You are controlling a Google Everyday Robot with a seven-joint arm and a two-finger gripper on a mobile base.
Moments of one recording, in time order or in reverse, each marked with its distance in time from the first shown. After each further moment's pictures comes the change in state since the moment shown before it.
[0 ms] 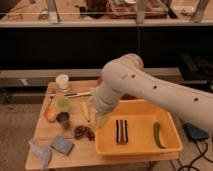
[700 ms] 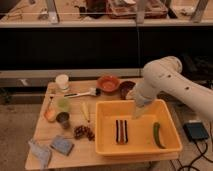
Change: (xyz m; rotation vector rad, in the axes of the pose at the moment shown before) arm 0.183 0.001 -0.033 0.063 0.161 0.147
